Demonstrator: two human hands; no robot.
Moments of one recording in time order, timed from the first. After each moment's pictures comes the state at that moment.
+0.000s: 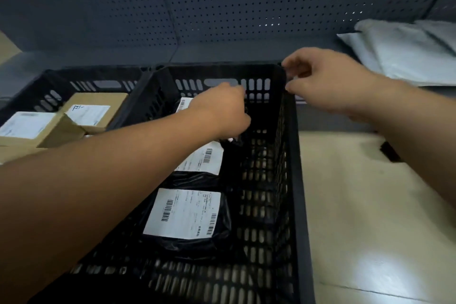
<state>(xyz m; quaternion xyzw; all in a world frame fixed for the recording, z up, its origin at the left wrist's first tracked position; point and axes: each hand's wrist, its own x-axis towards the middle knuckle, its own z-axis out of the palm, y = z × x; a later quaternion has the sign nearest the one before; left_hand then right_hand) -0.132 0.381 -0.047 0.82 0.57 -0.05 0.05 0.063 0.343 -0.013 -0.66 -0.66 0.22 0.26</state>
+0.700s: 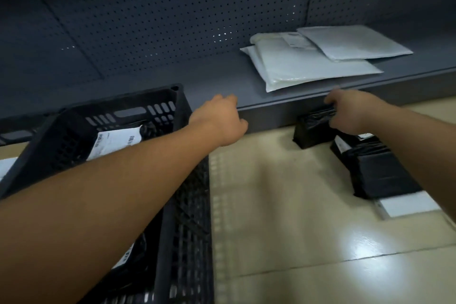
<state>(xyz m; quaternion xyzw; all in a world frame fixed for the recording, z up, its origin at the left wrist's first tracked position) 0.075 0.342 -0.058 0.85 0.52 -0.02 0.07 0.332 0.254 -0.067 -0.83 -0.52 0.20 0.04</state>
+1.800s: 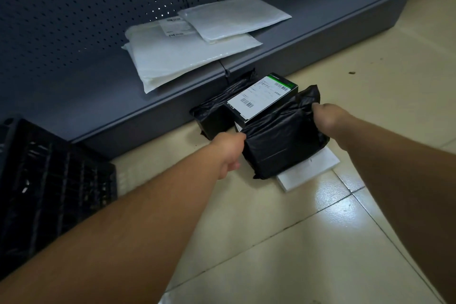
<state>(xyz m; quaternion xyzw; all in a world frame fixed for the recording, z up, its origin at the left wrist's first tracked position) 0.326 0.230 -0.176 0.56 0.62 0.01 0.55 0.536 0.143 -0.199 -0.88 -0.15 0.35 0.28</state>
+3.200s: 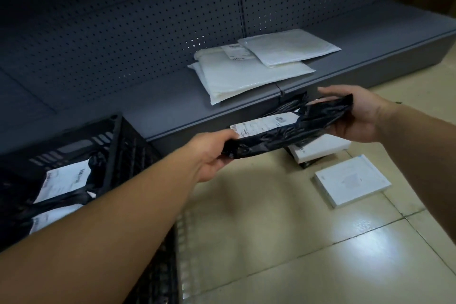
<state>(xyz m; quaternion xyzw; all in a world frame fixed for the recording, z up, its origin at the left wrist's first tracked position) 0.179 0.280 -0.086 0.42 0.58 0.21 0.67 0.452 0.177 -0.092 -0.57 -0.17 0.58 0.55</state>
